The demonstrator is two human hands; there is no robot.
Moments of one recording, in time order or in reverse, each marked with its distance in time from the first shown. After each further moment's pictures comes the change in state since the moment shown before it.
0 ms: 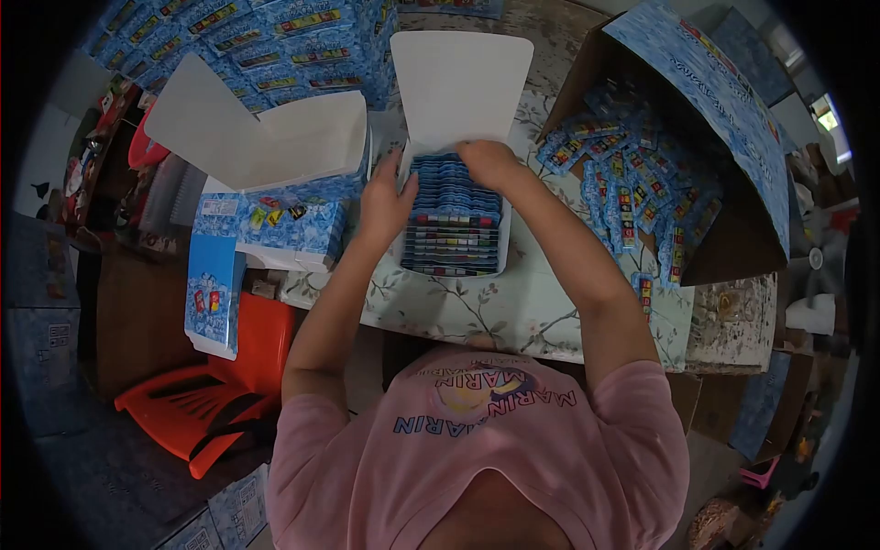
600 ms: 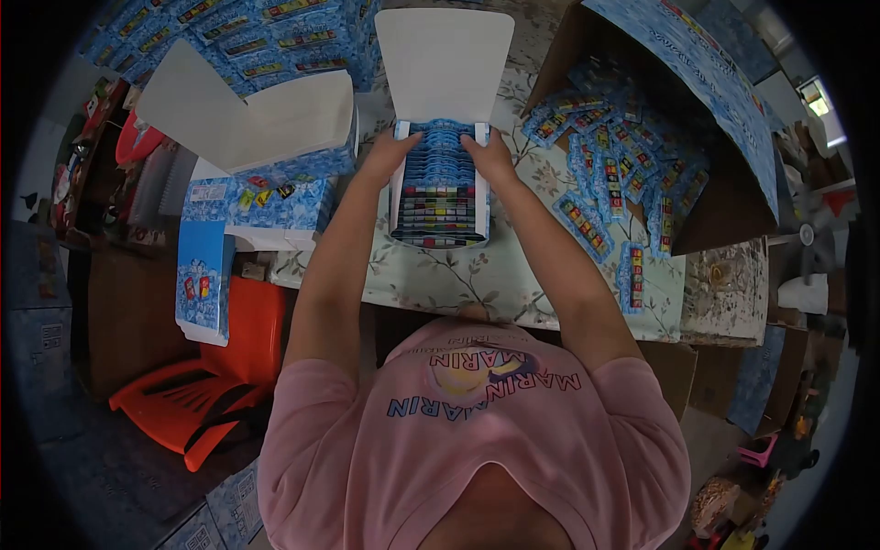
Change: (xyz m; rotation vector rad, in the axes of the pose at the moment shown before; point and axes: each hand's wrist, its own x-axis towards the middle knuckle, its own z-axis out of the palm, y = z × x) left_hand 0.038 -0.037 0.040 -0.740 -0.456 -0.577; right_hand -0.034 0.002 0.055 0.841 0.354 0.690
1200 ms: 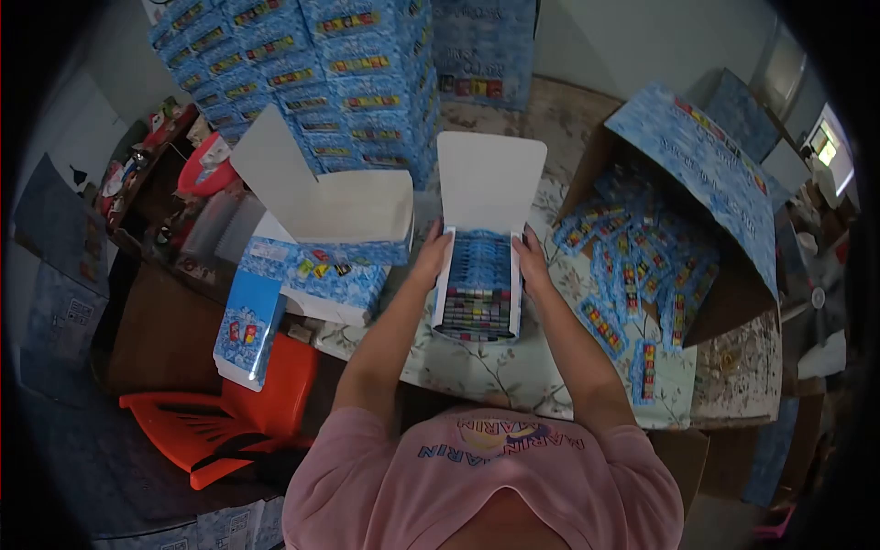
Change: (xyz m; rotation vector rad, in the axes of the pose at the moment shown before) left_hand 0.014 -0.036 -0.005 -0.116 0.187 0.286; right_hand -0.004 0.003 -0.003 0.711 -0.093 -0.058
